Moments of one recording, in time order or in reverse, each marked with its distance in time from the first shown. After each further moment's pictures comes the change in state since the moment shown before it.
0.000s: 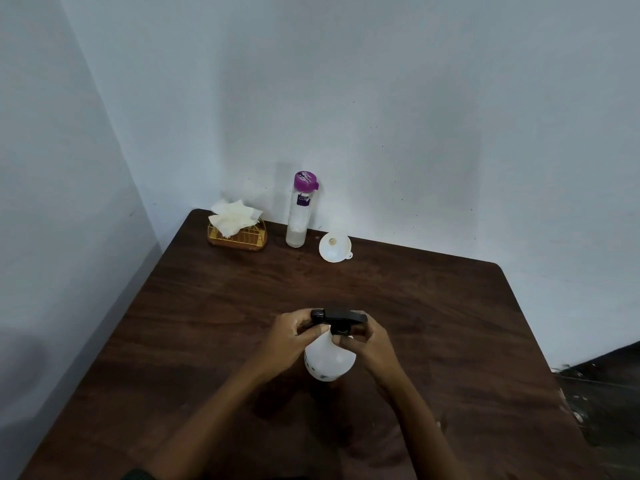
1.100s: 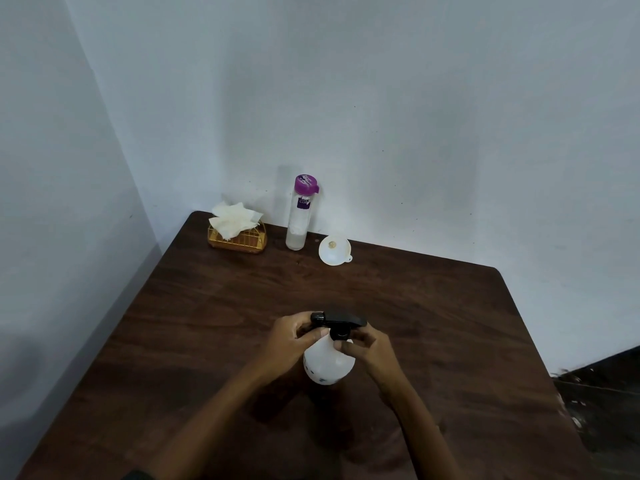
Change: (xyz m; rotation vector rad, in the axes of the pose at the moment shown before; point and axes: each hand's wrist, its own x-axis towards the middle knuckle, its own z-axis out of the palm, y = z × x) left_hand 0.001 -0.001 -0.001 0.005 -0.012 0.008; right_hand -0.001 0.004 -0.004 0.032 -0.034 0.018
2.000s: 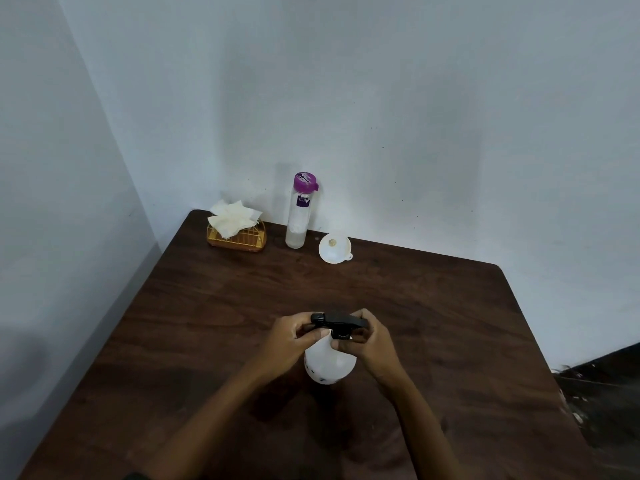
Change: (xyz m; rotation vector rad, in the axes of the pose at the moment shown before) left_hand 0.000 0.003 0.000 0.003 -0.009 -0.009; right_hand 0.007 -0.006 -0.001 -0.016 0.005 -0.056
